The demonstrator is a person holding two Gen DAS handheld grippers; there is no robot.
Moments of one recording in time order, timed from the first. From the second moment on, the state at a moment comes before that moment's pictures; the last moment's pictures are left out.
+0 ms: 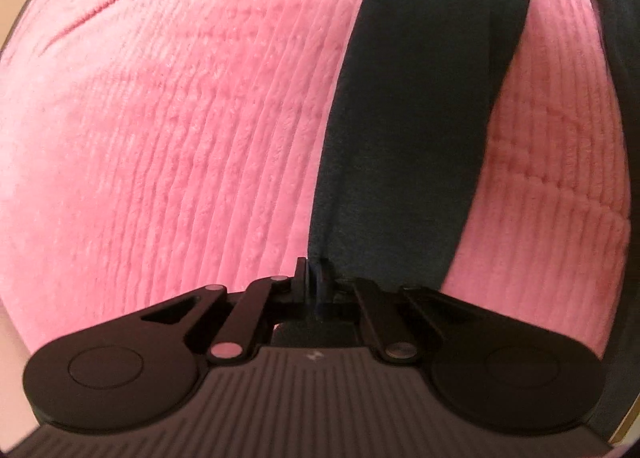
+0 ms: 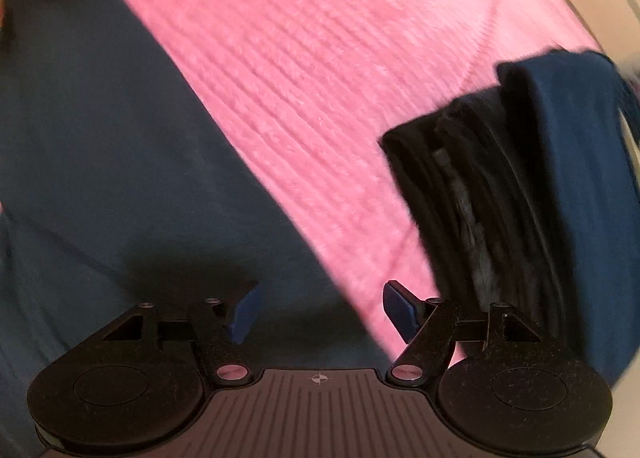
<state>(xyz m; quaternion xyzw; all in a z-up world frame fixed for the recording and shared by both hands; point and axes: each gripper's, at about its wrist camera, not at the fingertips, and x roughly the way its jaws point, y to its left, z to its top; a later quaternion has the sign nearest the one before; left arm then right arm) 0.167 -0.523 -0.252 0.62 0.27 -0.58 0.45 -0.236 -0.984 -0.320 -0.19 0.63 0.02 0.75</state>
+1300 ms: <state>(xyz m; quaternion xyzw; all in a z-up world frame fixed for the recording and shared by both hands) -0.089 -0.290 -0.250 0.63 0.27 -0.58 0.43 -0.599 -0.791 -0.265 0.19 0.48 -0.32 0.80</state>
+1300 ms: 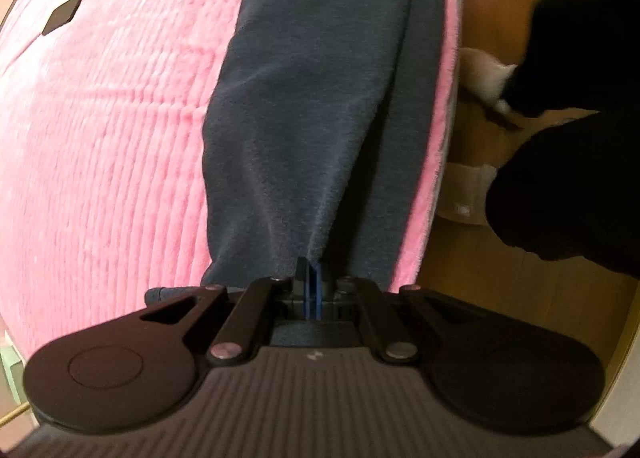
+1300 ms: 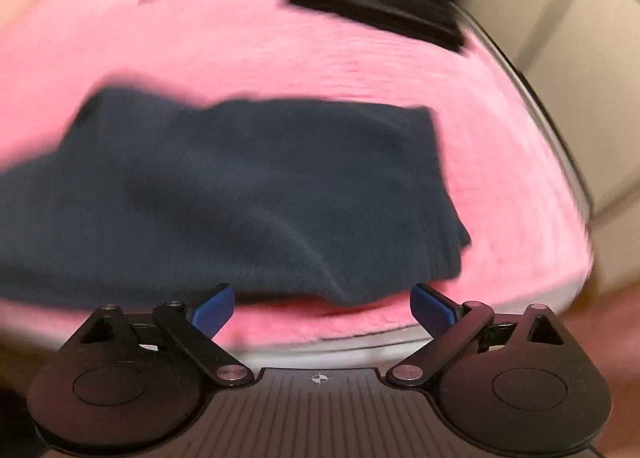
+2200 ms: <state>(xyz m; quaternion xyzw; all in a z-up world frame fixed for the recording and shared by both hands) -0.159 -0.336 -0.263 0.72 0.28 -0.46 0.45 -0.689 -0.926 -0.285 0.41 0.35 -0.42 0.73</state>
